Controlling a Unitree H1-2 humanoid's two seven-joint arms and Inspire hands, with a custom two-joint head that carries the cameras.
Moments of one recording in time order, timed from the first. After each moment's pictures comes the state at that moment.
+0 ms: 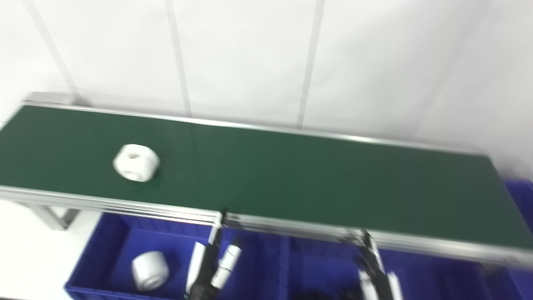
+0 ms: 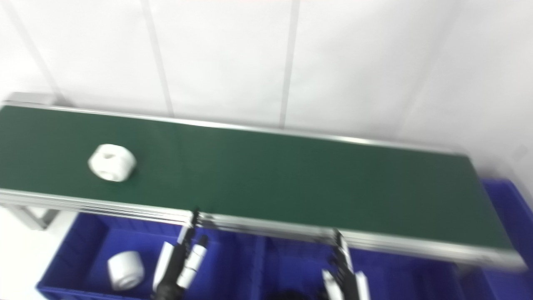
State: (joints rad) left arm 0.18 -0.11 -0.27 0.22 0.28 -0.27 0.18; right arm 0.24 -0.05 0.03 0.19 -0.10 -0.37 -0.08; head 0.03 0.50
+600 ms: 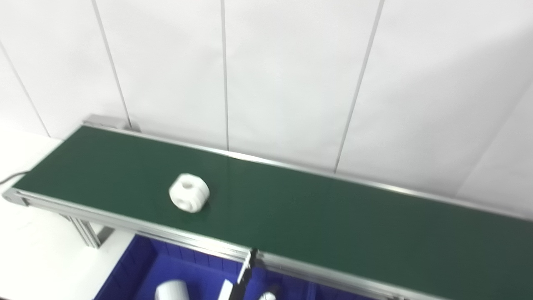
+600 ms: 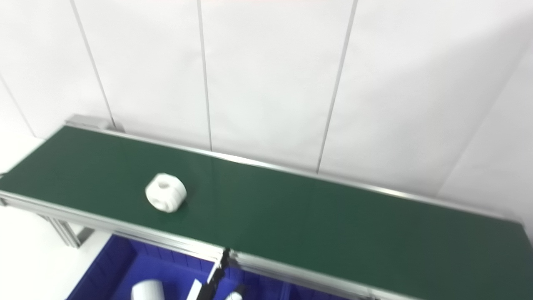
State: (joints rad) left arm 0.13 -0.11 -0.29 0.36 0.34 -0.35 0.27; right arm 0.21 -0.10 0.02 0.30 -0.06 -0.40 -0.07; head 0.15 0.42
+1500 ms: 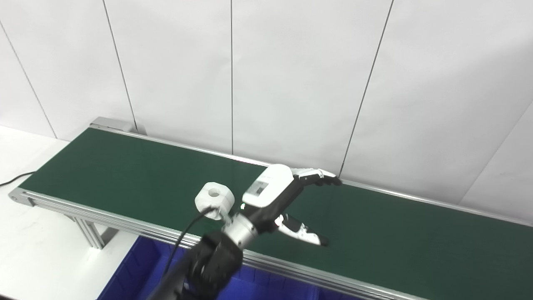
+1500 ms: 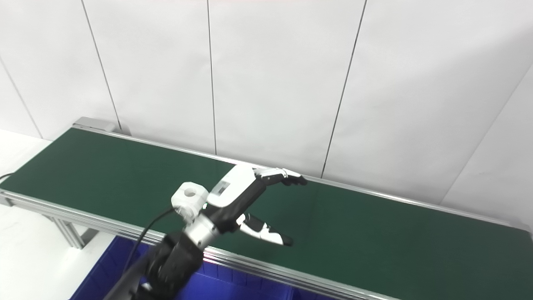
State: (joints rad) left arm -0.38 0.16 -0.35 -0.05 0.69 -0.10 -0.15; right arm 0.21 -0.07 0.03 0.28 -0.08 -0.41 -0.05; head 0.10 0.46
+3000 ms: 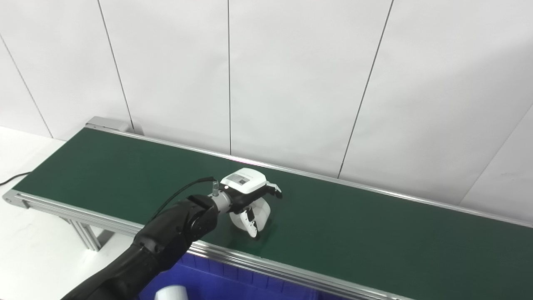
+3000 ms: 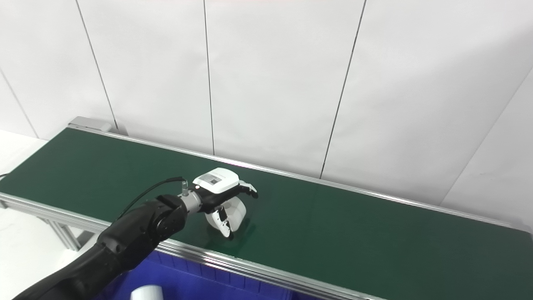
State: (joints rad) left arm -0.65 0.32 -0.50 0.58 0.86 -0.19 -0.13; right arm 0.22 -0.06 0.03 0.26 -0.06 -0.41 -0.03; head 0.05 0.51
